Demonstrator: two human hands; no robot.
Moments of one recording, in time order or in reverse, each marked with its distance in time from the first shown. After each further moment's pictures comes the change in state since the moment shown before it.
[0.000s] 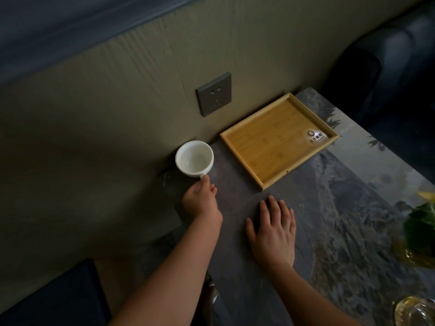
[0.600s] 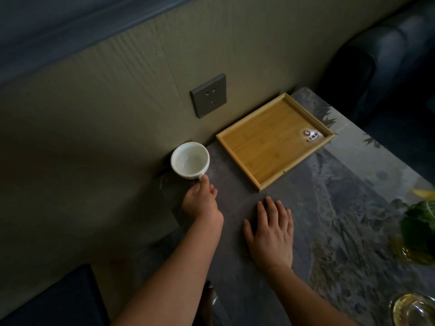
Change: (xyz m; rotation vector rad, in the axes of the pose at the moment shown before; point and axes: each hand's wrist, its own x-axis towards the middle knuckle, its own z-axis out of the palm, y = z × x) left_hand -0.004 -0.003 0.008 -0.069 -0.011 -0.056; right_hand -0.001 -0.001 -0.008 0.037 -0.030 -0.003
